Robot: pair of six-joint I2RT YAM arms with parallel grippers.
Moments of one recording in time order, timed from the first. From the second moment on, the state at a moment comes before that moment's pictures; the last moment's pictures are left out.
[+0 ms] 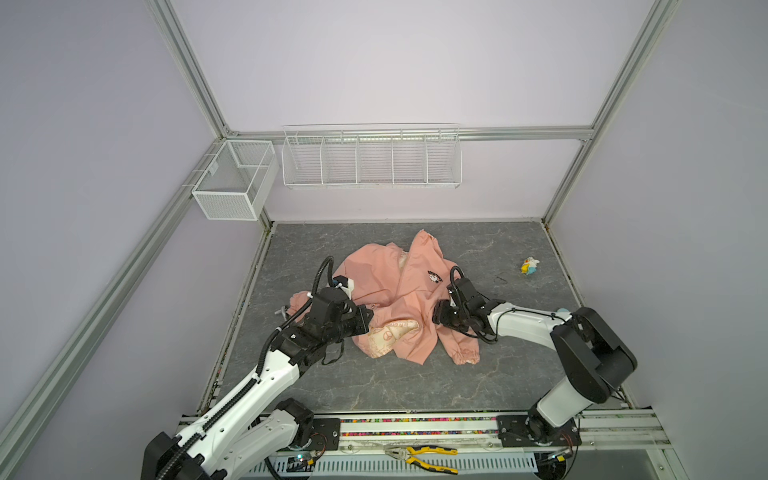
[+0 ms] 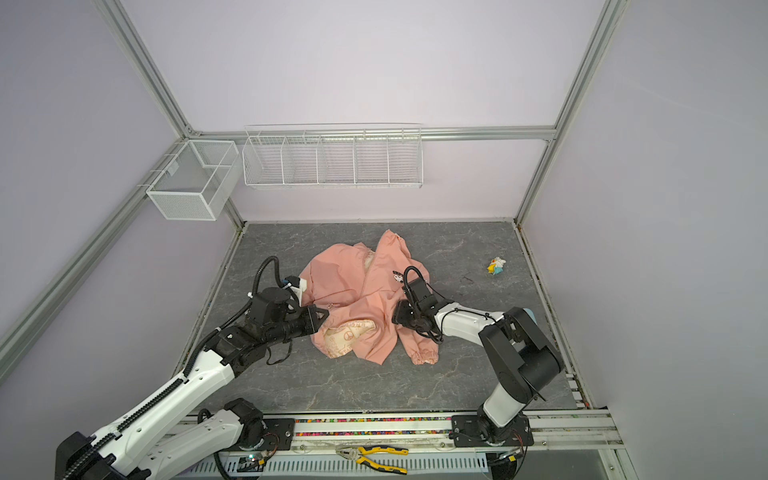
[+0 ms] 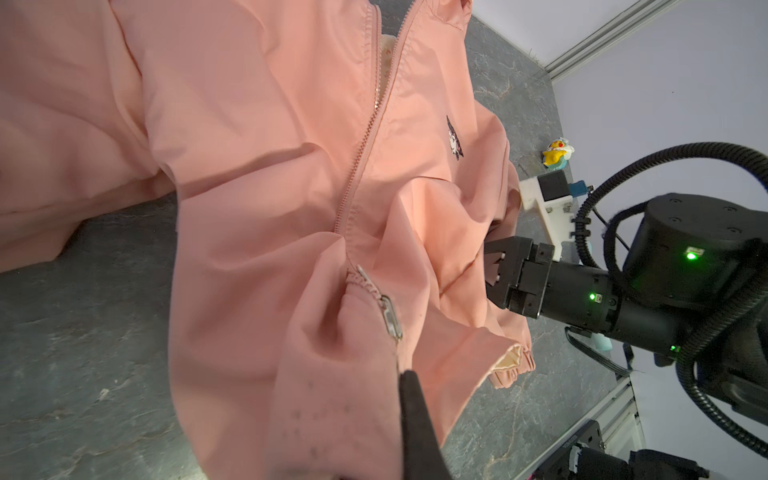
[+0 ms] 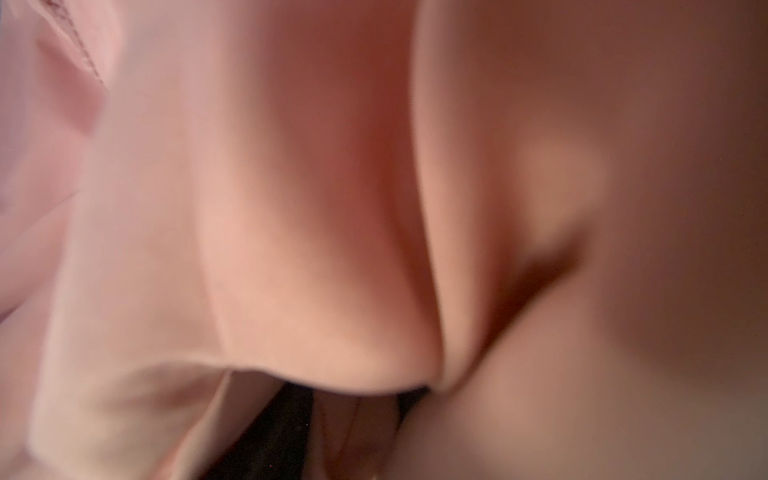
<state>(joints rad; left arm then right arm) -0.59 0.93 0.69 -0.41 0.15 -0.69 0.64 1.66 0.82 -0.12 -0.13 0.86</state>
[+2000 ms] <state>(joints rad) -0.52 0.89 0.54 -0.36 0.17 -0.75 0.35 2.33 1.62 0.01 -0.48 0.90</state>
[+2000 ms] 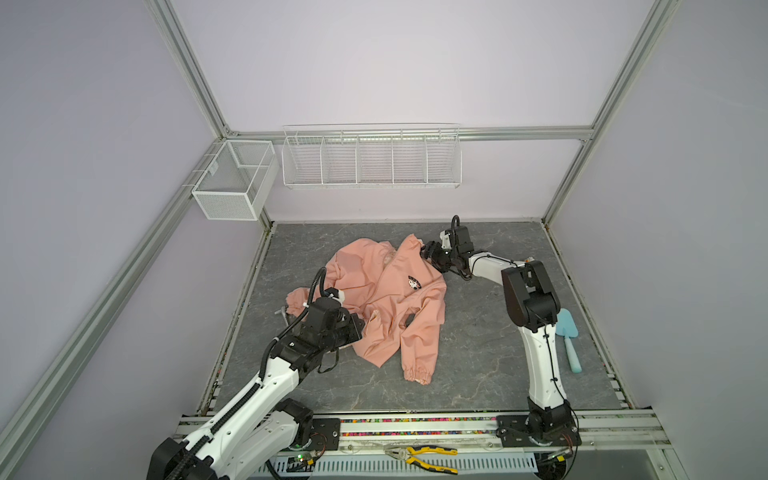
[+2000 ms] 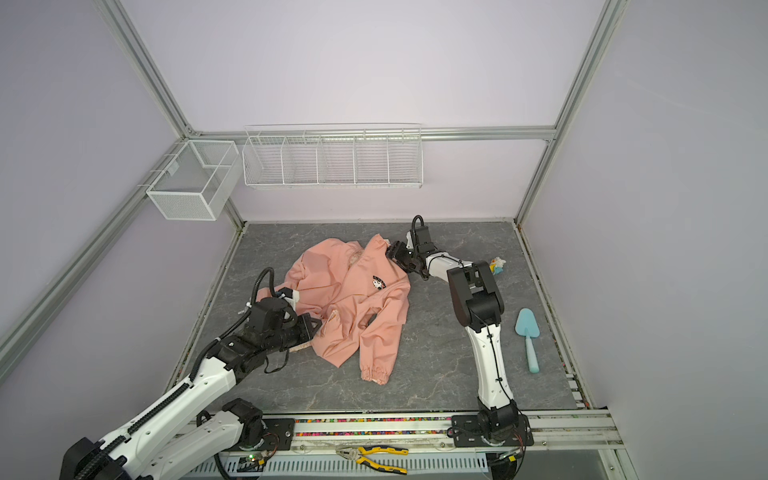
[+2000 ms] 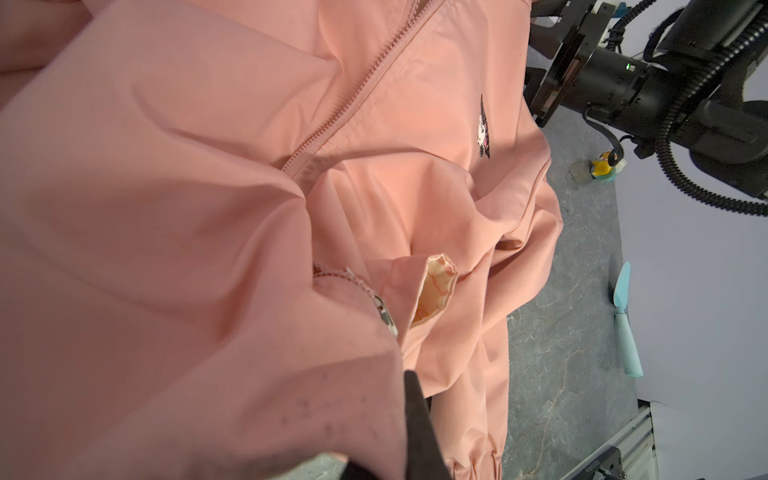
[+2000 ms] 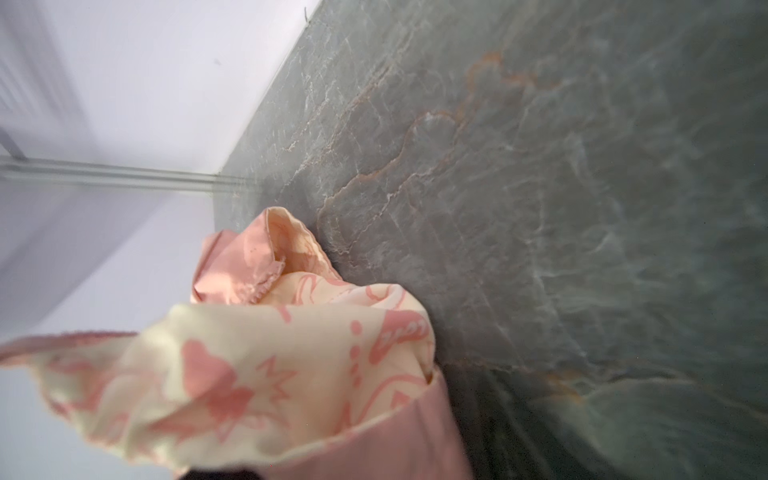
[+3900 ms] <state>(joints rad) -0.38 1.13 0.68 -0.40 0.17 -0.57 0.03 1.91 1.29 -0.62 -0.05 0.57</state>
